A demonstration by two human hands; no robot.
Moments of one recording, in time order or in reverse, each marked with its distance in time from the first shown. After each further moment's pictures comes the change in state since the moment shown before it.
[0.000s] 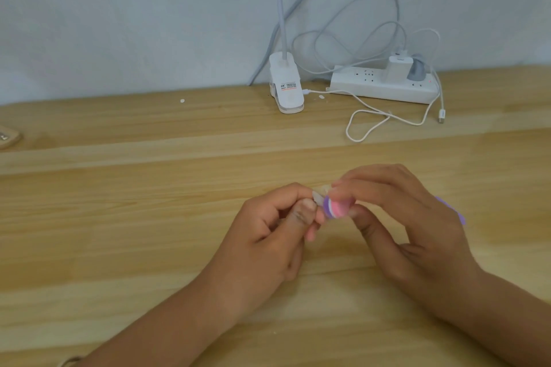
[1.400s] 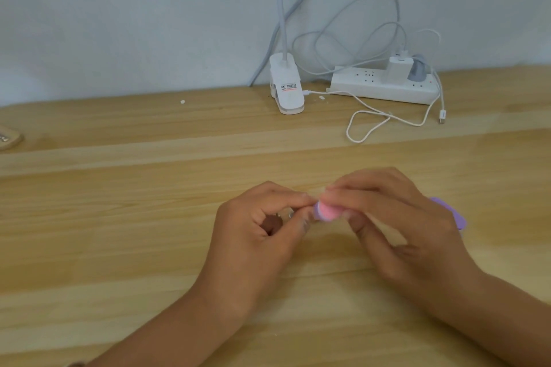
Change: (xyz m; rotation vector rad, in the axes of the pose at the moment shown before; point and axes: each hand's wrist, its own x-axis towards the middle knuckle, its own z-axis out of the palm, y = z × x) left_hand 0.003 -0.007 -0.001 0.331 0.312 0.103; right_hand -0.001 0.003 0.005 -0.036 -0.031 0.036
